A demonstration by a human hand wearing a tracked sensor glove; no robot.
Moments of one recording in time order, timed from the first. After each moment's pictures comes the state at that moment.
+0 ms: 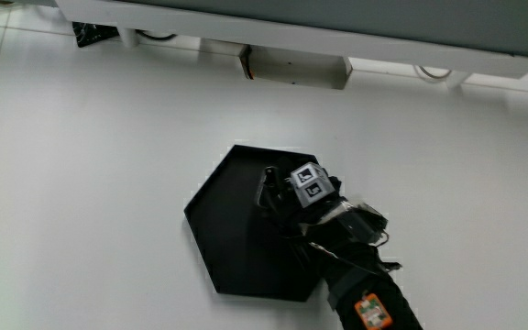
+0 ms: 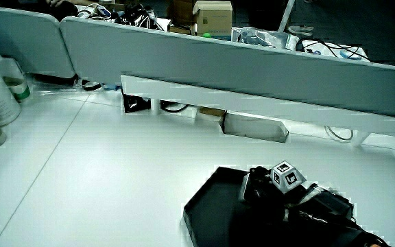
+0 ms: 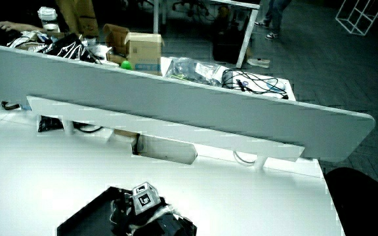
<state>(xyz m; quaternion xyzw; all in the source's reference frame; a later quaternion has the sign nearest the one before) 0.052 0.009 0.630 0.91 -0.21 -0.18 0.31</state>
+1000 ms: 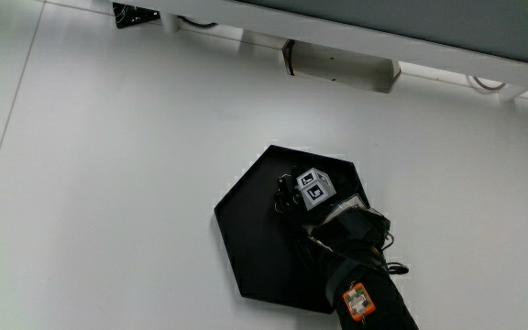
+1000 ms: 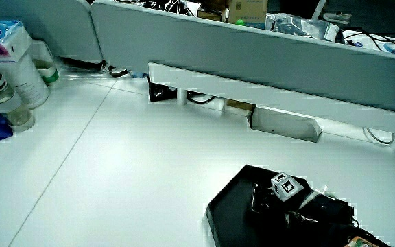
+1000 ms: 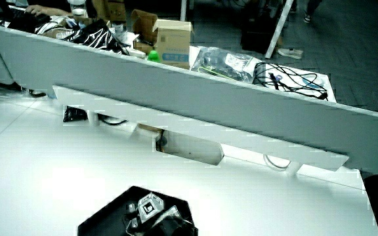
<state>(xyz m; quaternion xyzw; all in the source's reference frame) 0.060 0.016 0.683 0.84 -0.21 -0.24 0.44</state>
